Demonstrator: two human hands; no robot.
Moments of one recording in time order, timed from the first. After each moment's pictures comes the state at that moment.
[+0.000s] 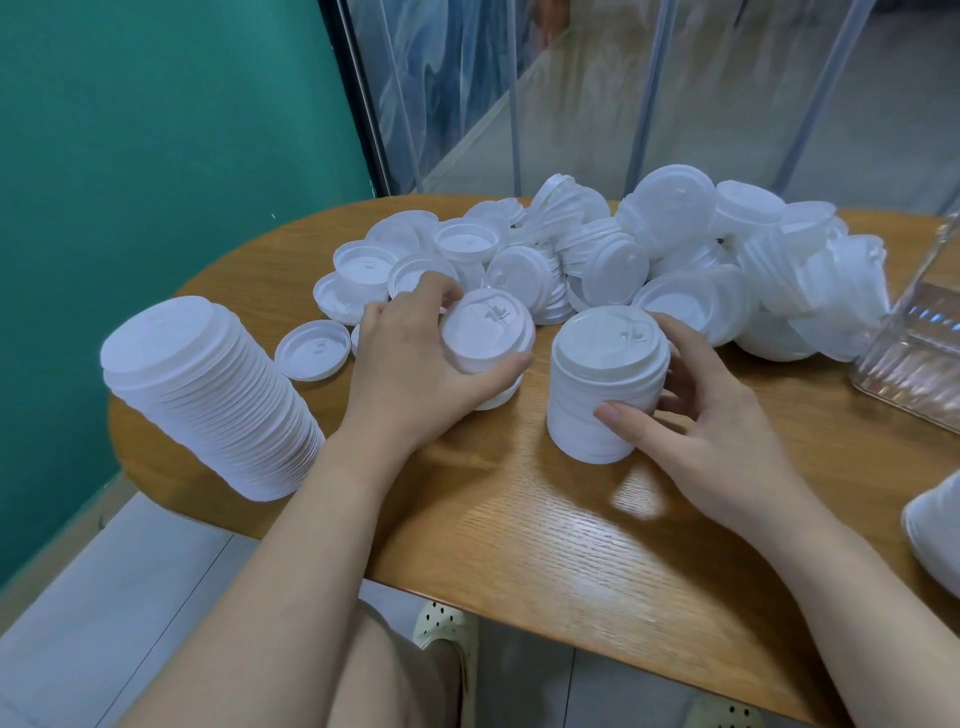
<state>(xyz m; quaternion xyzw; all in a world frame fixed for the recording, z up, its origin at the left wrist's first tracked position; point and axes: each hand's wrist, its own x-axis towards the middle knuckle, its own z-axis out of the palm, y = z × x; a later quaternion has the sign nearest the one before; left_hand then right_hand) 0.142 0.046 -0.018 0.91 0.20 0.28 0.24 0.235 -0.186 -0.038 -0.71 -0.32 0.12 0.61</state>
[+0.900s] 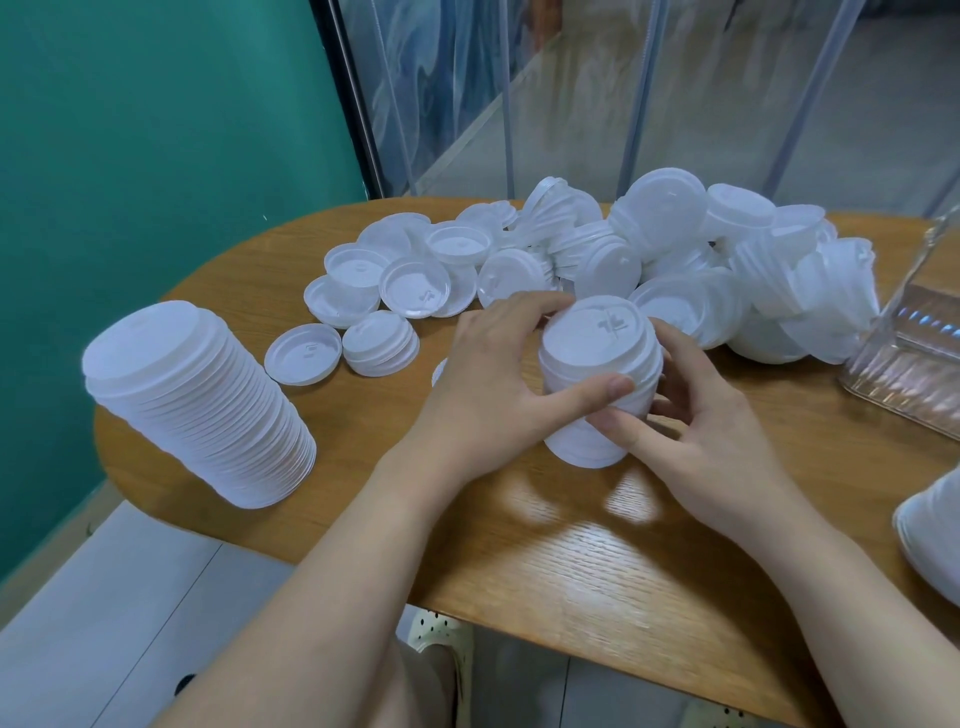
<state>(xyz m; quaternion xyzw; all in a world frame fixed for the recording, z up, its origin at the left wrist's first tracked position) 0.161 -0.005 -0.013 0.90 0.05 0.24 0.35 0.239 -0.186 -0.043 -0.71 -0.33 0.11 0.61</state>
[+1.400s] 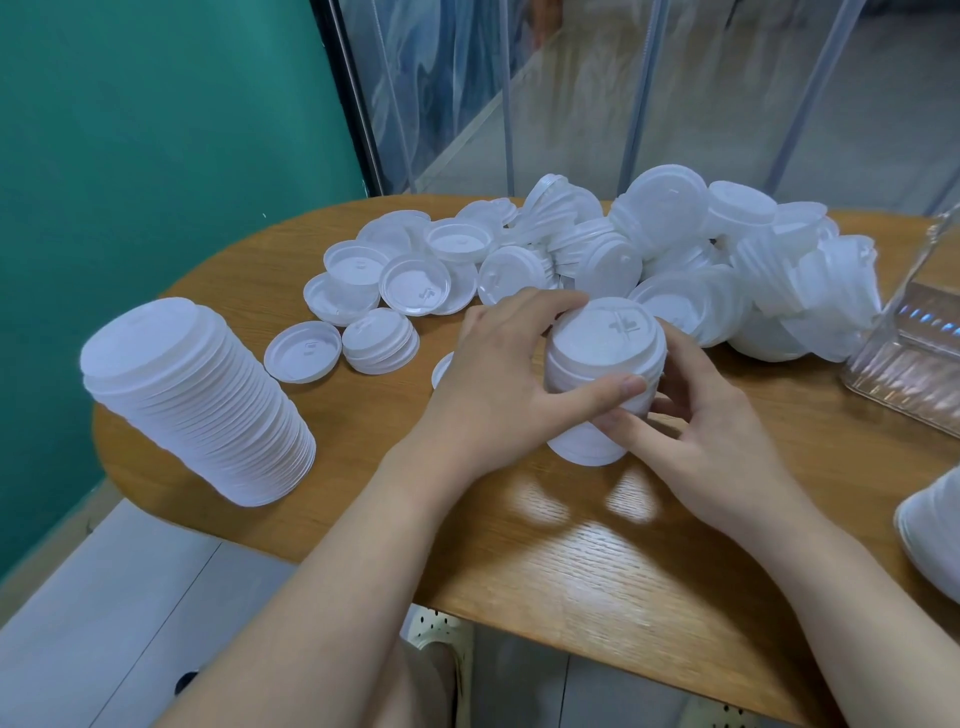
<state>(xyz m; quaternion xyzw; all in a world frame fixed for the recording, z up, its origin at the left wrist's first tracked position) 0.165 -0.009 -0.012 0.91 0.05 0.24 0.33 0.237 -0.186 -0.042 -0.71 -0.35 0.11 0.60</state>
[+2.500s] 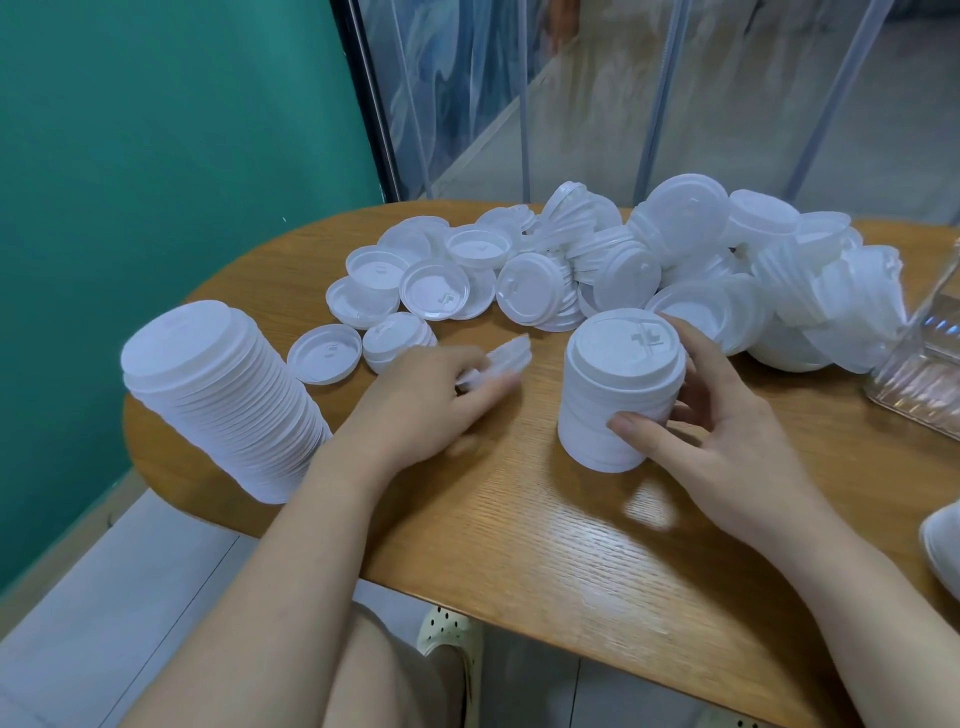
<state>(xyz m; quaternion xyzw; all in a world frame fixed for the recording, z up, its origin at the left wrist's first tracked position) 0.135 0.066 -0.030 0.95 0.16 0.09 0.25 0.235 -0.186 -0.035 -0.73 -0.33 0.12 0.59</state>
